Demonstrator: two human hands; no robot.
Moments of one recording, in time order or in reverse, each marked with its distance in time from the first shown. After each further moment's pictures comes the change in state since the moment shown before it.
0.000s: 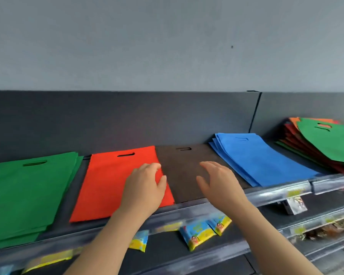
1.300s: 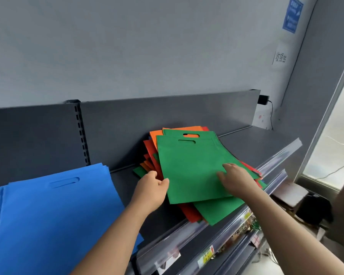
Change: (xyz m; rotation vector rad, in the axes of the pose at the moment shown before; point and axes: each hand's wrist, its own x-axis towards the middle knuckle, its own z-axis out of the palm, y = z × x) left_hand 0.194 0.471 0.402 -0.450 -0.518 -0.004; right_hand 0.088 0.641 -0.166 -0.162 -0.063 0.632
